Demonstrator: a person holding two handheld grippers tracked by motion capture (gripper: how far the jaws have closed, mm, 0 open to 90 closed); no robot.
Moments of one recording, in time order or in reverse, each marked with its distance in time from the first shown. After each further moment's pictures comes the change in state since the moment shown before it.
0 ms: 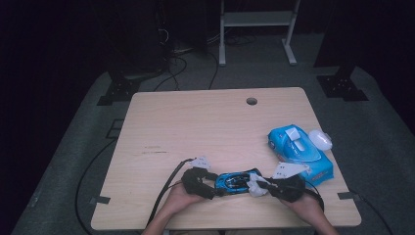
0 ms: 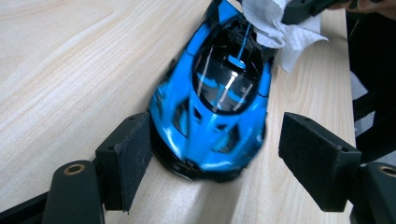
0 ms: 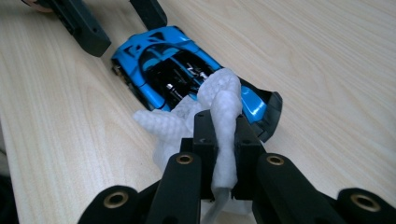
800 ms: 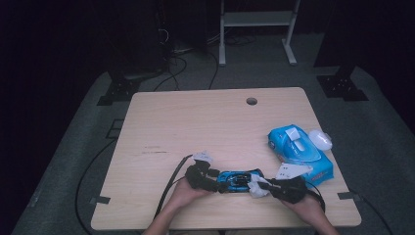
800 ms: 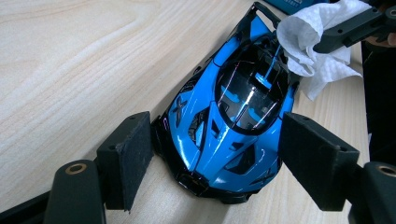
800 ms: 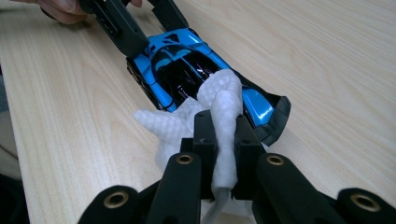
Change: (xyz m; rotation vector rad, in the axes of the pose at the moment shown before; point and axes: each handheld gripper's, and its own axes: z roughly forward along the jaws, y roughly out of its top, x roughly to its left) left arm 0.010 0.009 0.012 -0.021 0.017 -0.099; right arm -0.001 -0.006 -0.003 -0.026 0.019 0.031
